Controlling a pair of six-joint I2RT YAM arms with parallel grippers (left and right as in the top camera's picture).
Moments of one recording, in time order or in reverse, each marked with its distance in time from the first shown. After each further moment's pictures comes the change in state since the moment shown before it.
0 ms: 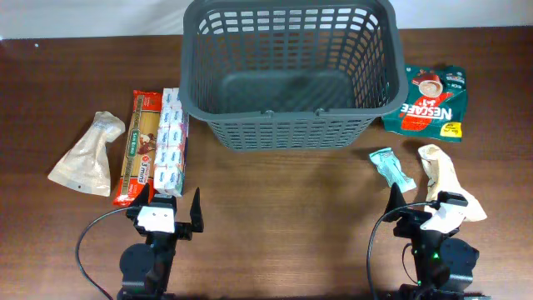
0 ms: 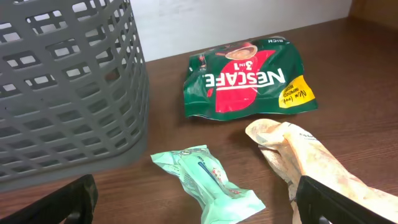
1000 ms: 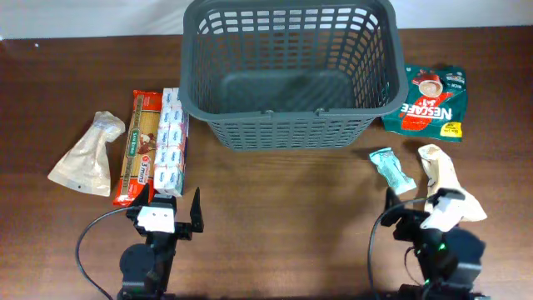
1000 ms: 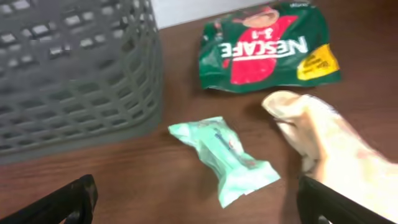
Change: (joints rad) left arm 0.000 0.000 0.000 0.000 0.000 0.000; right arm 0.000 0.153 0.148 -0.146 -0.064 -0.001
